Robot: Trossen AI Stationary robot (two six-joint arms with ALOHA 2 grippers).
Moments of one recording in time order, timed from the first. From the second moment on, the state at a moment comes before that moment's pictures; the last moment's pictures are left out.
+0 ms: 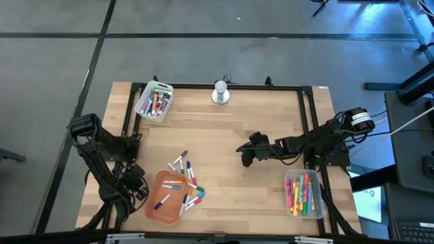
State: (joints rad) left arm -1.23 1.60 0.73 -1.01 -0.16 -2.12; right arm 0.20 1.48 0.52 0.25 0.45 0.92
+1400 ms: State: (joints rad) left arm -1.03 1.73 1.10 -1.36 -0.76 -1.96; right arm 0.20 1.48 0.52 0.27 0.45 0.94
